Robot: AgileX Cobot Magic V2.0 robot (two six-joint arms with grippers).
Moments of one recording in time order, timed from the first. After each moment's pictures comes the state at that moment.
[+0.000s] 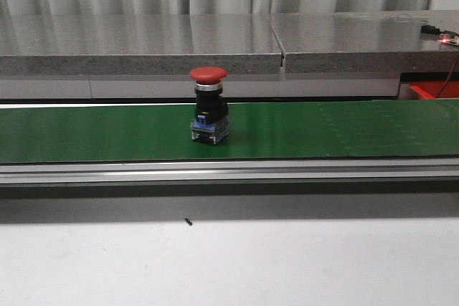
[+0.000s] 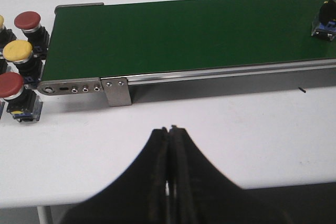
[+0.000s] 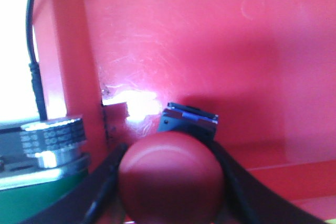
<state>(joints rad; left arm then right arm) 0.01 0.25 -0.62 -0.16 1.04 0.10 -0.34 1.99 -1.52 0.14 0.76 -0.14</state>
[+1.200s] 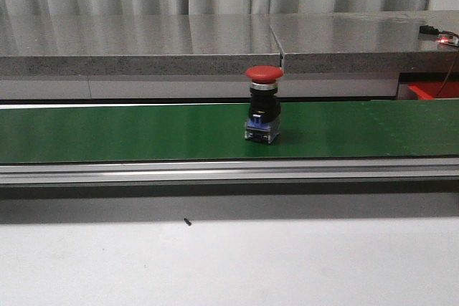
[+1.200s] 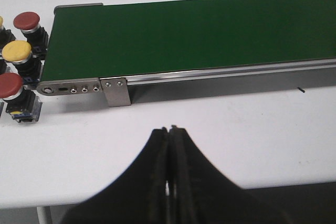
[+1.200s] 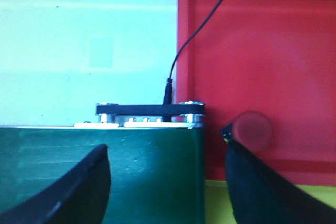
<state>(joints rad) 0.01 0.25 -0.62 -0.16 1.04 0.10 -0.18 1.65 -1.53 0.15 0.89 -0.16</state>
